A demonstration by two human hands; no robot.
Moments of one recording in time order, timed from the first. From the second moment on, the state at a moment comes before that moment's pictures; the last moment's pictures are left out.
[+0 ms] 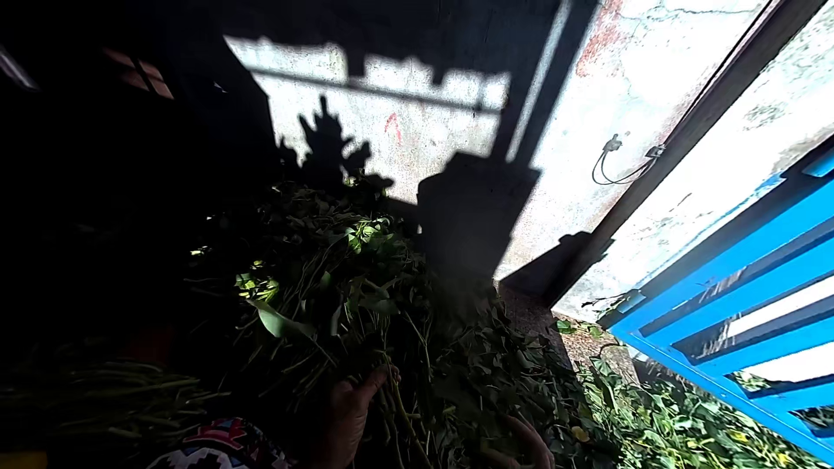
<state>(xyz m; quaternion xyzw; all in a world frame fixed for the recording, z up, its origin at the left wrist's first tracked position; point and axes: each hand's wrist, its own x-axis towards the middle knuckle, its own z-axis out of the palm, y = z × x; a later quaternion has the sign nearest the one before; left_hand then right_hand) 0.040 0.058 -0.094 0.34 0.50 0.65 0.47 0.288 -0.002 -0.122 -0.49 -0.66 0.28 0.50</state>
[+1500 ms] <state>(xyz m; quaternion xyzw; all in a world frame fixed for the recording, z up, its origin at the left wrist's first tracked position) 0.057 0.040 -0.096 0.31 0.46 0.51 0.66 0.193 0.072 -0.082 -0.45 -0.78 0.06 0.42</state>
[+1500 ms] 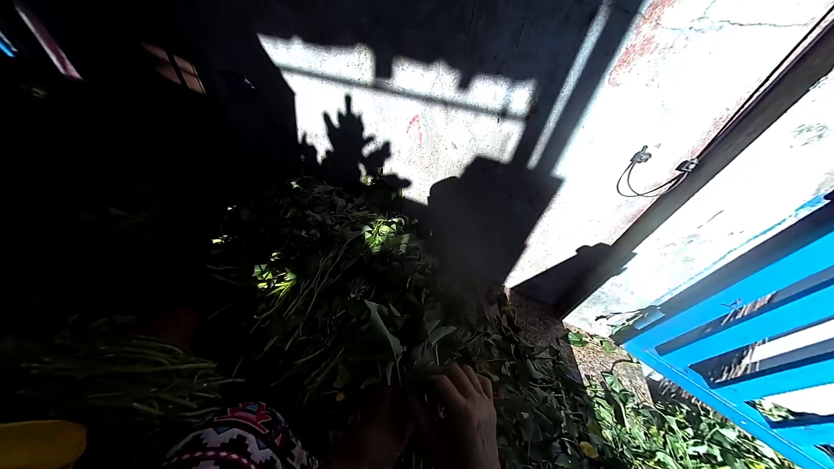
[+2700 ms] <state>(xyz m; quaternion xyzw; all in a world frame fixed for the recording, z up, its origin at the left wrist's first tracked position) 0.057 0.046 -0.126 0.63 0.59 0.33 0.38 0.211 0.074 -0.057 -0.36 -0.90 -0.13 0.22</state>
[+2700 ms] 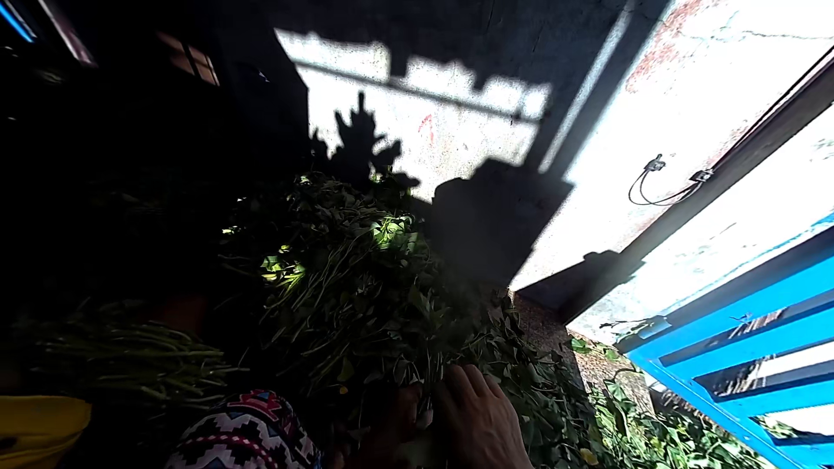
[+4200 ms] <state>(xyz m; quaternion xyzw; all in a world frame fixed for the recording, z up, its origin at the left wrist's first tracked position) 0.093 0.028 -0.071 0.62 0.67 0.34 0.21 0.209 0.040 -0.071 -0.37 -0.74 0.22 0.53</state>
